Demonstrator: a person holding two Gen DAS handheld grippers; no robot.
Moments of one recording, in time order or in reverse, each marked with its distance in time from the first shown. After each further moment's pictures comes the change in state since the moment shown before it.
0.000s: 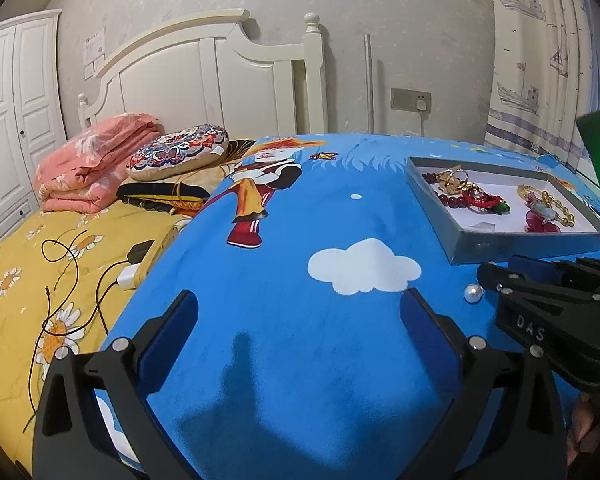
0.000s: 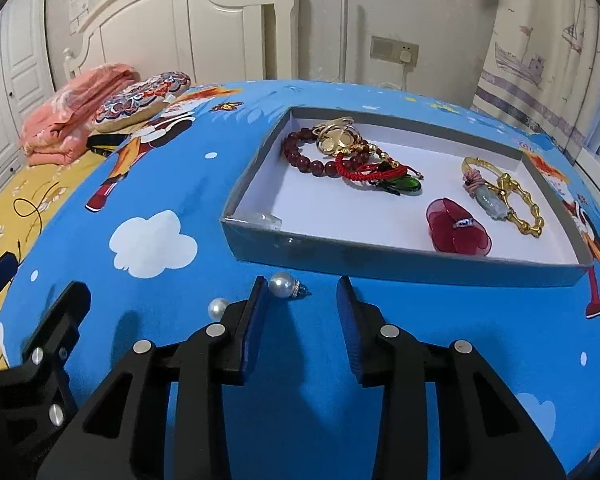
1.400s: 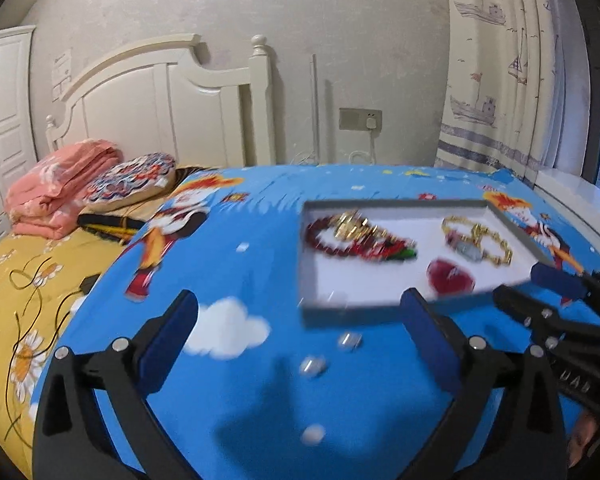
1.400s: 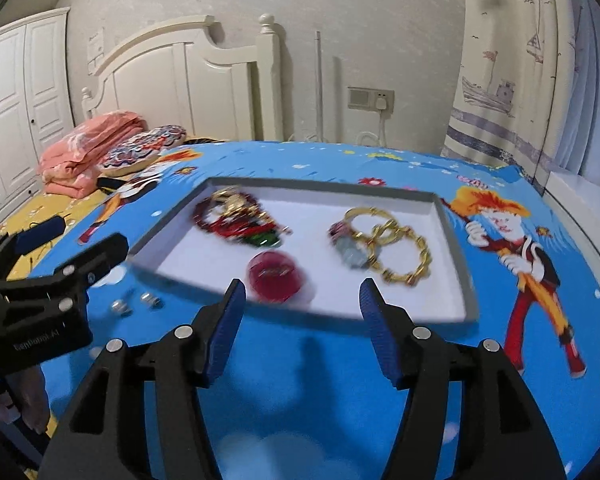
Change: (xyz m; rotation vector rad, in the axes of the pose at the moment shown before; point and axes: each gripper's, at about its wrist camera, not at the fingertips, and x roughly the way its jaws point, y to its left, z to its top) left arm -0.020 -0.099 0.035 0.033 -0.056 -0.106; right arm -0.055 -0.133 -0.004 -0.011 -0.194 0.077
